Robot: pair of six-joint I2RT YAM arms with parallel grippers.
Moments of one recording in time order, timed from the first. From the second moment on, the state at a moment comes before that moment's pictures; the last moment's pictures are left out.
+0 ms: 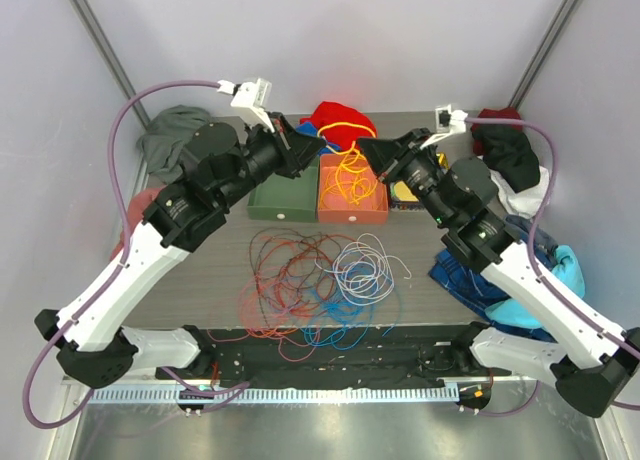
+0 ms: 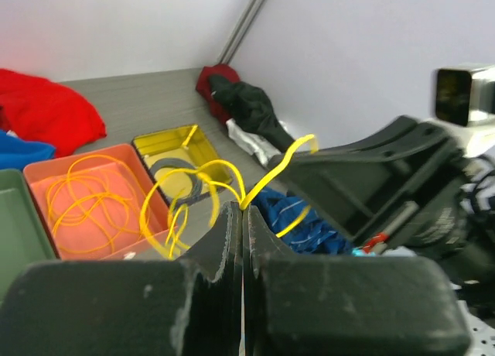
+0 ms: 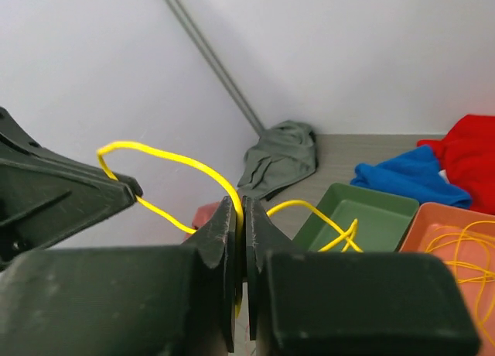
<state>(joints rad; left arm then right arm) -0.79 1.24 1.60 -0.36 -0.04 -0.51 0.67 1.06 1.12 0.13 0.05 0.54</state>
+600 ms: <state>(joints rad) -0.79 1.03 1.35 -0.42 -0.50 -0.49 0.67 0.83 1.18 -0.14 0.57 0.34</state>
